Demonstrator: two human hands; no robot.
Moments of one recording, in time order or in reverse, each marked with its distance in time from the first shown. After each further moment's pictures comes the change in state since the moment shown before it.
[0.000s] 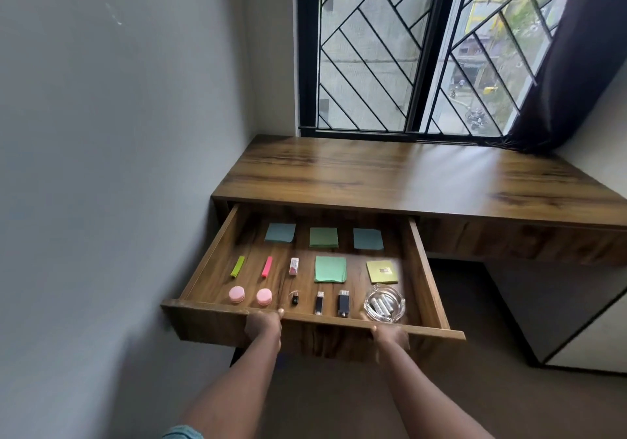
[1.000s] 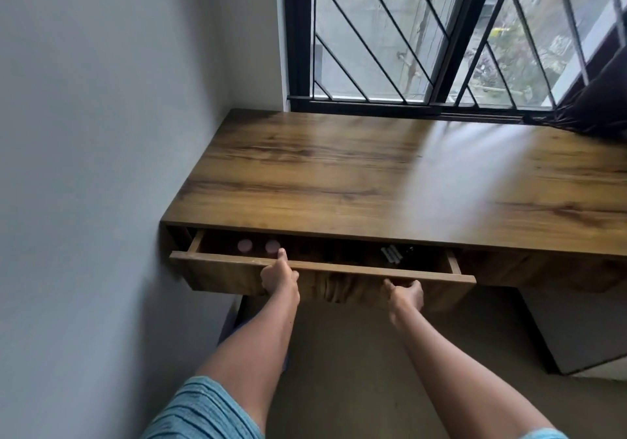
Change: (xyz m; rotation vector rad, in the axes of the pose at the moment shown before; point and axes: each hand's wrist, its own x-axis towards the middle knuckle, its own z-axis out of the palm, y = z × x) left_hand 0.152 0.152 0.195 -0.268 -0.029 -0.036; right_hand 0.194 -0.180 0.120 0.221 0.061 -0.093
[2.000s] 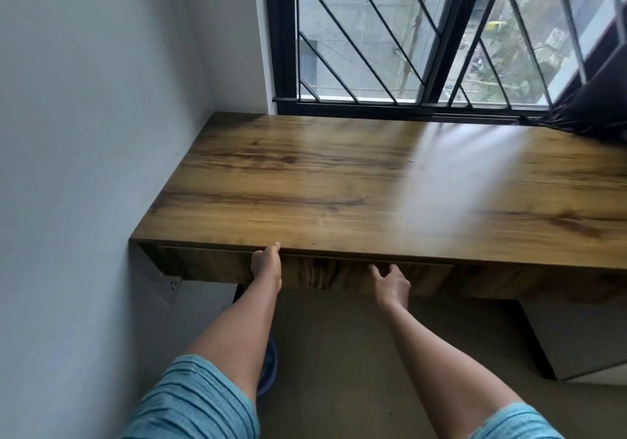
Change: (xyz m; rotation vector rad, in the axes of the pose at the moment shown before) left_hand 0.029 0.027 0.057 0.222 -0.113 0.054; right_hand 0.008 -0.058 -0.001 -0.513 -0.091 -0.280
